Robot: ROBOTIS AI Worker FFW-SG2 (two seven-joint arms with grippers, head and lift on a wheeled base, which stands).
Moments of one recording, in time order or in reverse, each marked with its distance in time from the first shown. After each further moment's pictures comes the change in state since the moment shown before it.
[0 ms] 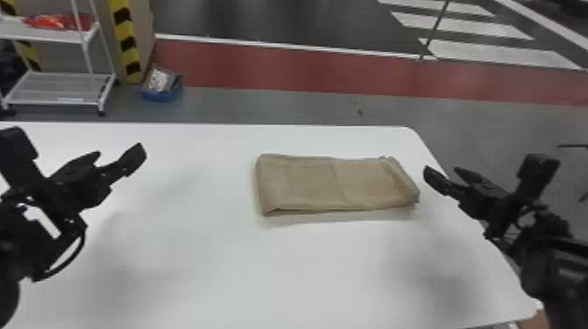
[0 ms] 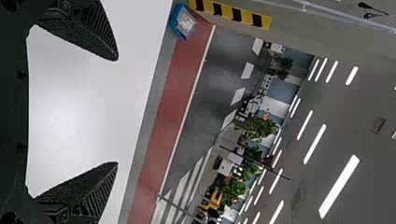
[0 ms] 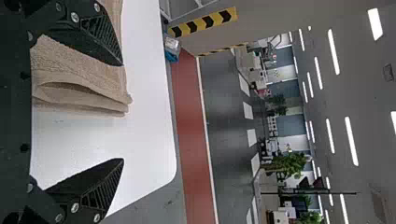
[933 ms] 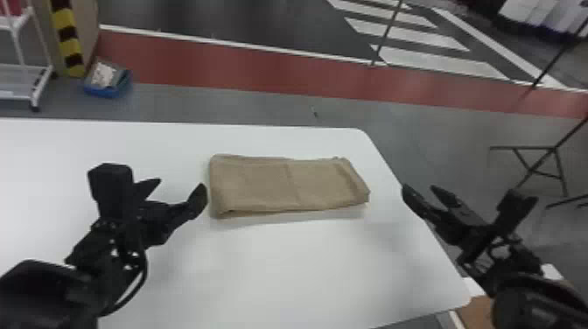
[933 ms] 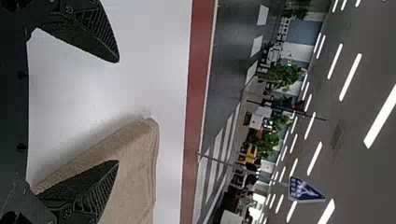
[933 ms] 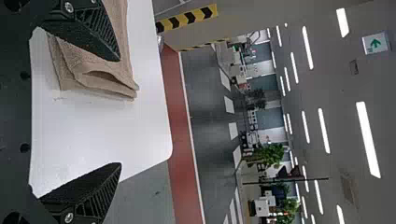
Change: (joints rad) left arm -0.059 -0.180 -0.346 0.126 -0.284 -0.092 0.054; right arm 0.215 0.028 -0.142 -0.151 -0.114 -0.080 0.042
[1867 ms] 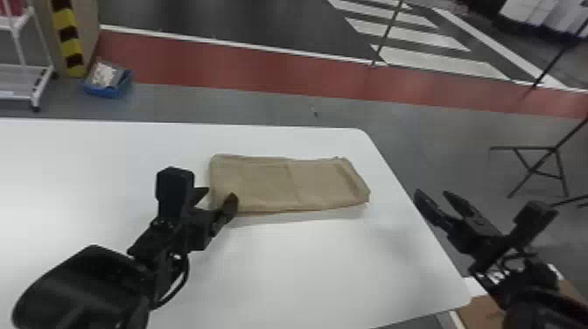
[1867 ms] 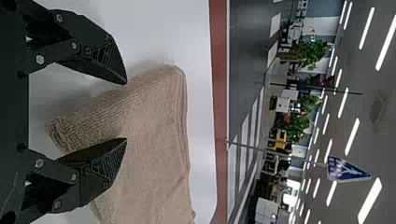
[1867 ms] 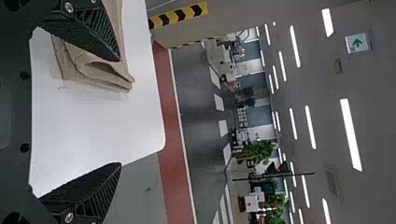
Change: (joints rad) left arm -0.088 -0.081 -0.122 0.102 -0.068 0.085 0.050; right arm 0.037 0.002 -0.043 0.021 -0.033 -0.069 0.032
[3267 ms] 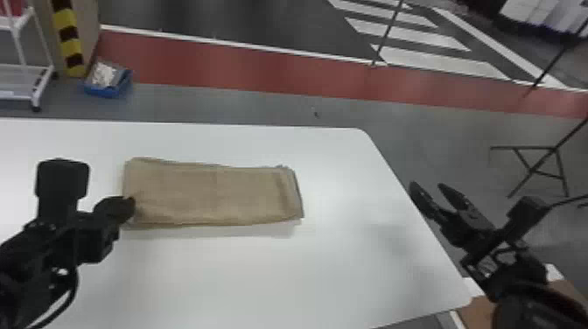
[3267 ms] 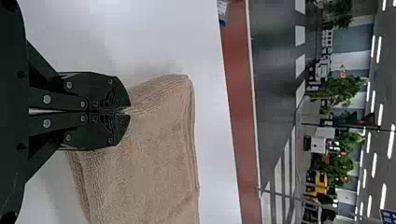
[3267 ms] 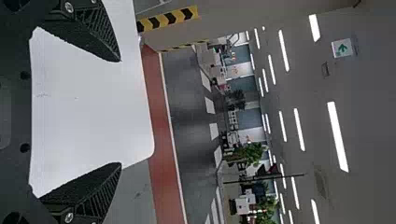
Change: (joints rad) left arm 0.208 0.228 0.279 -0.480 0.010 0.419 0.035; right arm -0.034 0.018 0.025 0.015 0.001 -0.038 -0.002
